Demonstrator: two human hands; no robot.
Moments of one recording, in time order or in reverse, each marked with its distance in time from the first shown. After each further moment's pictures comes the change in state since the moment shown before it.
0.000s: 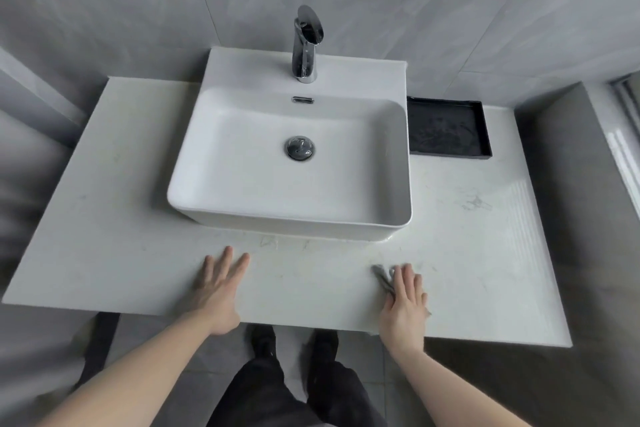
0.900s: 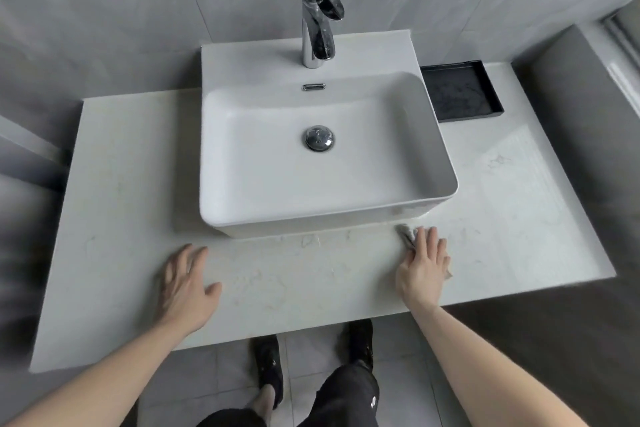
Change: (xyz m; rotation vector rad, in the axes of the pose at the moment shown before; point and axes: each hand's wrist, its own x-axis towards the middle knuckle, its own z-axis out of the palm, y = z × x) left_hand 0.064 -0.156 -0.046 -0.094 0.346 0.044; right_hand 0.013 -0.091 0.052 0.063 0.194 0.302
